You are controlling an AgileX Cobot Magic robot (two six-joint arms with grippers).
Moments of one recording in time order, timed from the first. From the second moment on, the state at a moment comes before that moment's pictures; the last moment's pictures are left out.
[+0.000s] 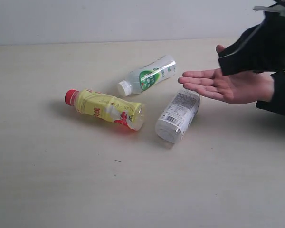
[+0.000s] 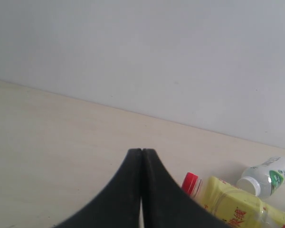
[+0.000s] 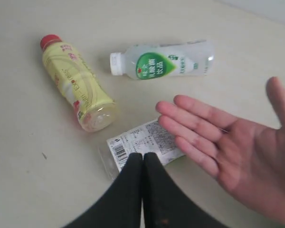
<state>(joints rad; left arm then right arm) 0.05 0.01 0.00 0.30 0.14 -0.56 0.41 1.16 -0.86 0.33 0.59 -0.36</state>
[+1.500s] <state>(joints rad) 0.05 0.01 0.00 0.30 0.14 -0.56 0.63 1.85 -1.47 0.21 0.97 -0.29</state>
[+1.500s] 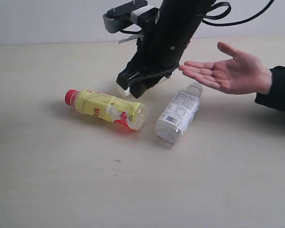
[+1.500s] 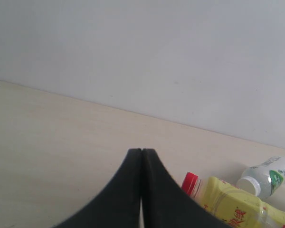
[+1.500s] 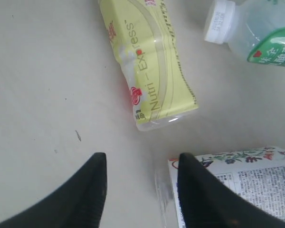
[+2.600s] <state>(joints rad) 0.05 0.01 0.00 0.30 0.14 -0.56 0.69 2.08 -1.62 0.14 0.89 -0.46</state>
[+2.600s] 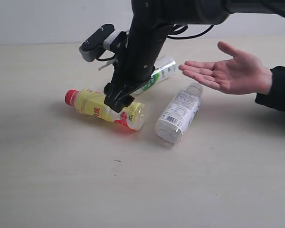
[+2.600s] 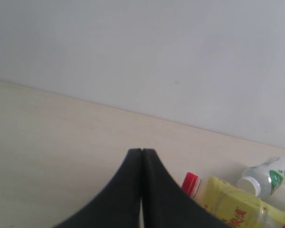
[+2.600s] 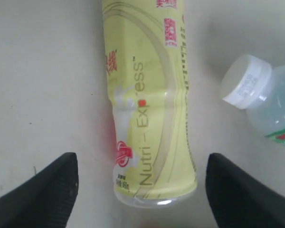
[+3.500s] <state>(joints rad) 0.05 0.01 0.00 0.30 0.14 -0.56 0.72 2.20 -1.62 0.08 0.80 -0.52</state>
